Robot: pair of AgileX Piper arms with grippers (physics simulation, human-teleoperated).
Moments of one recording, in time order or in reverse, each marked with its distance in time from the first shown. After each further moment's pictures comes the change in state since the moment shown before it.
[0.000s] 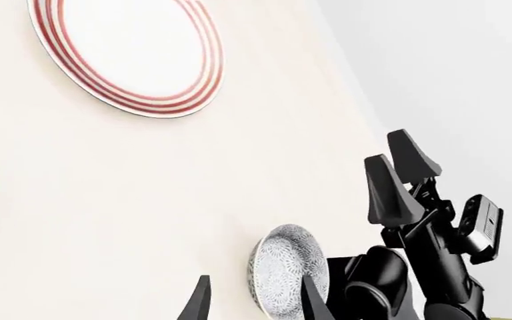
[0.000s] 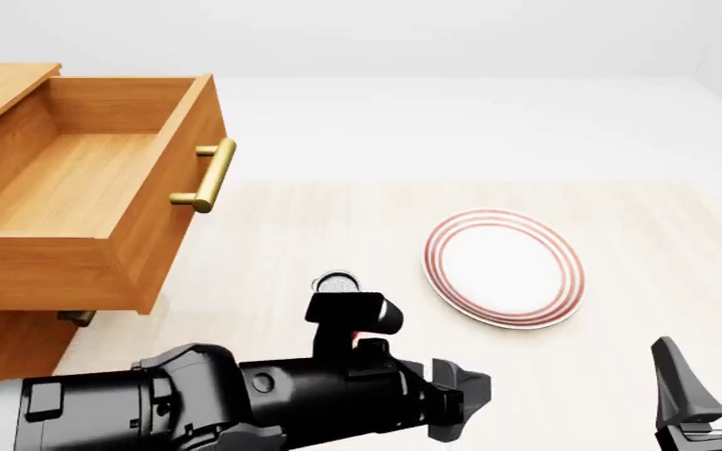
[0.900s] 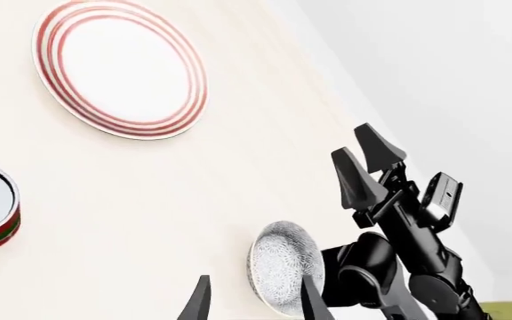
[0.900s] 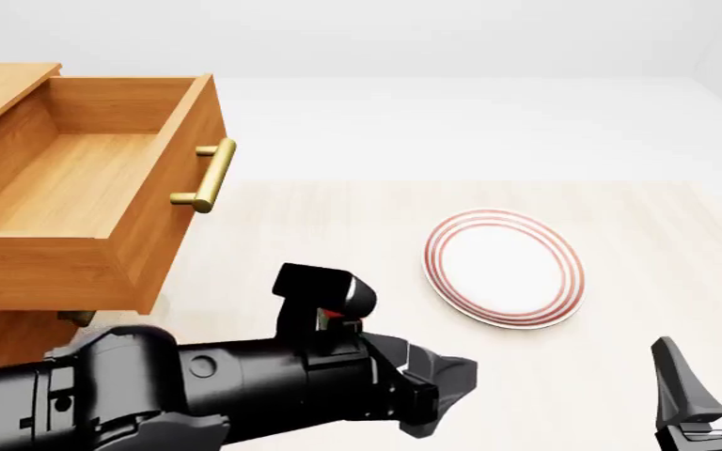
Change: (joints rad) left arm 0.006 -0.140 -0.020 0.111 0.123; right arm 0.000 0.000 0.000 0.000 0.000
